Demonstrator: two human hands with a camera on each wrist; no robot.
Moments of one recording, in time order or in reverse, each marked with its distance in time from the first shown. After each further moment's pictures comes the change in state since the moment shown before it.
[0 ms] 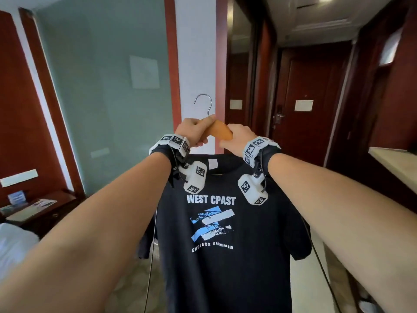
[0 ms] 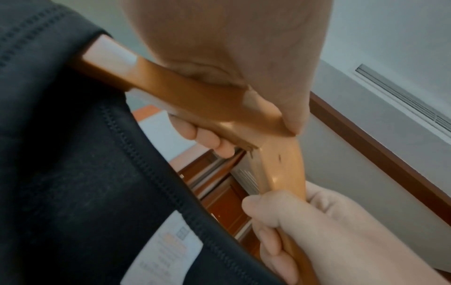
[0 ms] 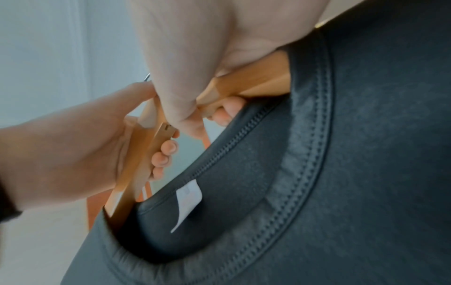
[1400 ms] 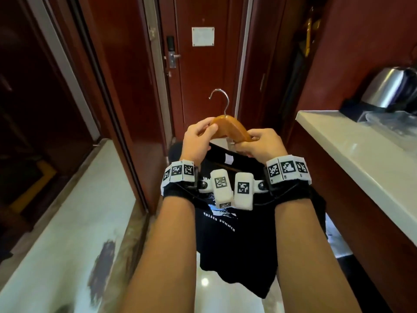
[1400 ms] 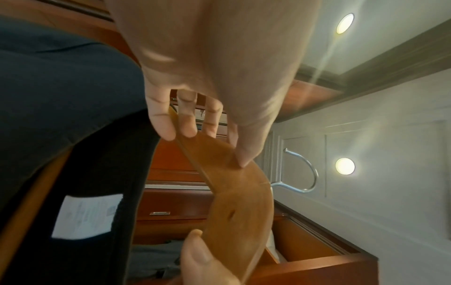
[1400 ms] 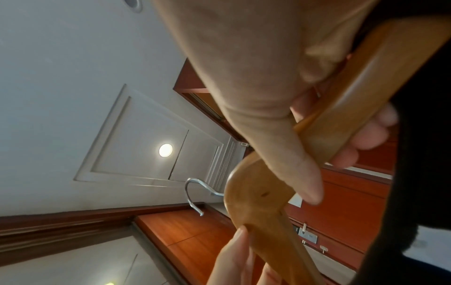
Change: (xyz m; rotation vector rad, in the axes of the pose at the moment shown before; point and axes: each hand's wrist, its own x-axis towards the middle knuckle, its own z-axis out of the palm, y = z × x) left_hand 0.566 -0.134 0.785 -0.494 -0.400 -0.031; right_hand 0.409 0.809 -0.082 0.157 0.253 0.679
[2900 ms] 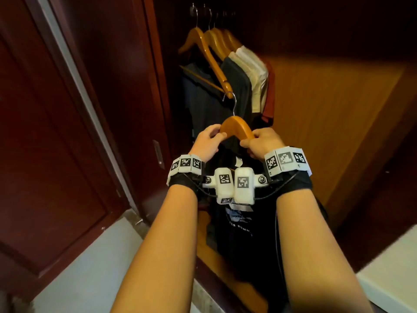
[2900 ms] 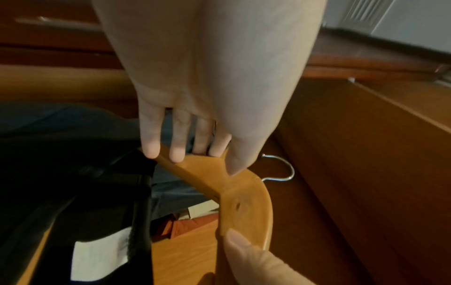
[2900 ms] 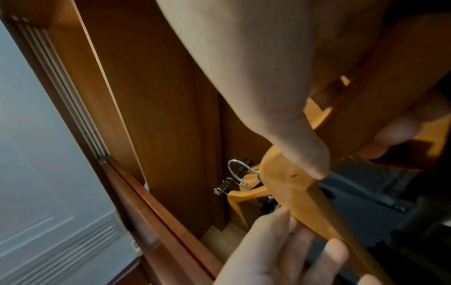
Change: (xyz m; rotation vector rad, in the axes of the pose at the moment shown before) left_hand 0.851 -0.193 0.512 -0.027 -0.947 0.049; right_hand 0.815 0.245 -0.187 -0.093 0.657 0.637
